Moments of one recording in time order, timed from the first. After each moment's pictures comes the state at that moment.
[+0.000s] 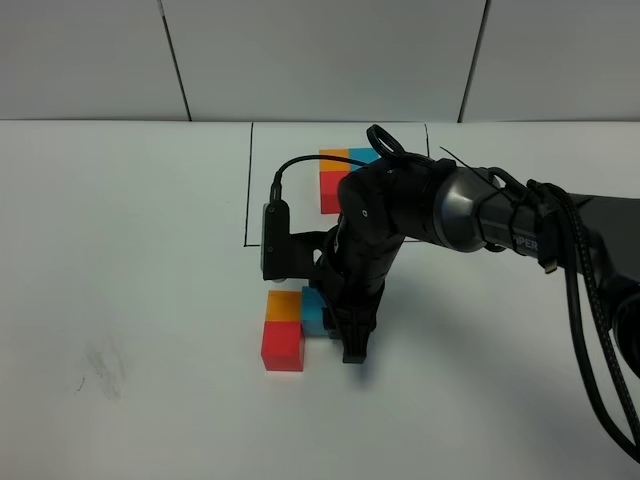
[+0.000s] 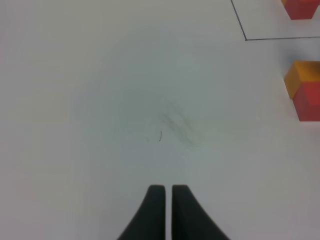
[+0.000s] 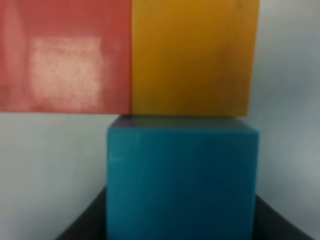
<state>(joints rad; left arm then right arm) 0.05 -0.01 -0.51 -0.09 1.08 0.08 0.65 2.18 -1.54 0.09 0.79 -0.92</state>
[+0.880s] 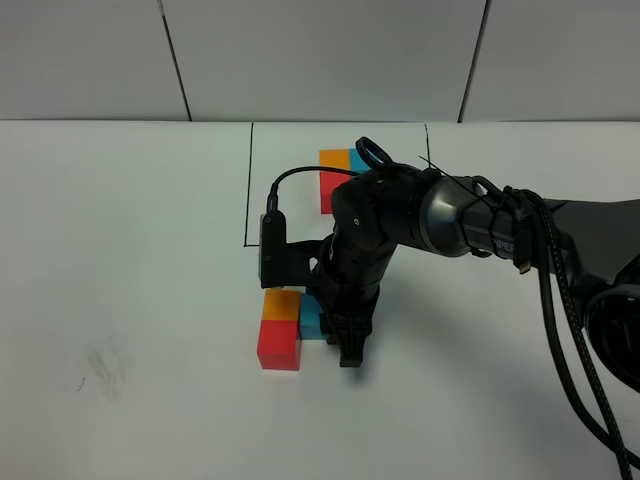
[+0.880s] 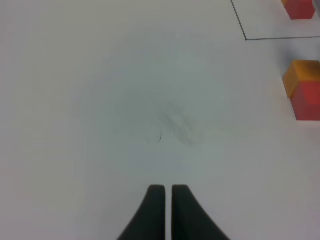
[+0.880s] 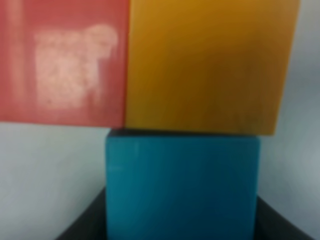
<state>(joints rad) 0.05 -0.01 -0.51 -0.09 1.08 0.08 0.65 2.23 -1.57 0.09 0.78 -0.94</state>
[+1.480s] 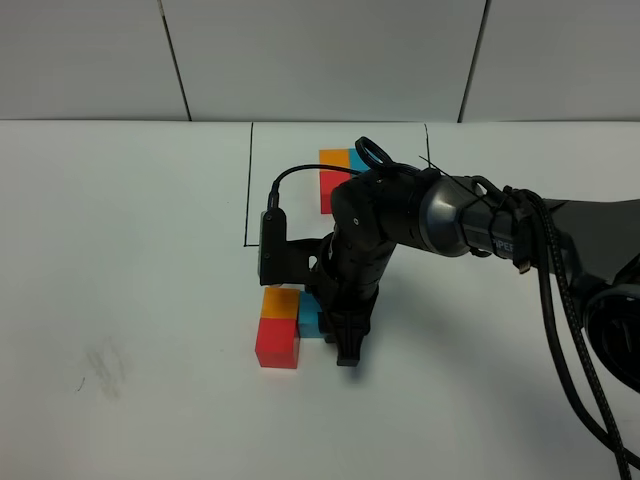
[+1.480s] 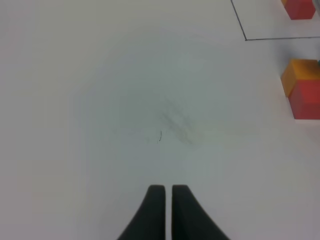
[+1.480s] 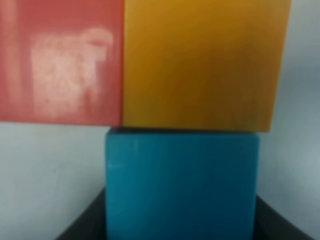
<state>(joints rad) 0.05 -0.01 -0.51 -0.09 1.08 0.07 0.65 2.23 -1.57 0.09 0.77 -0.91</state>
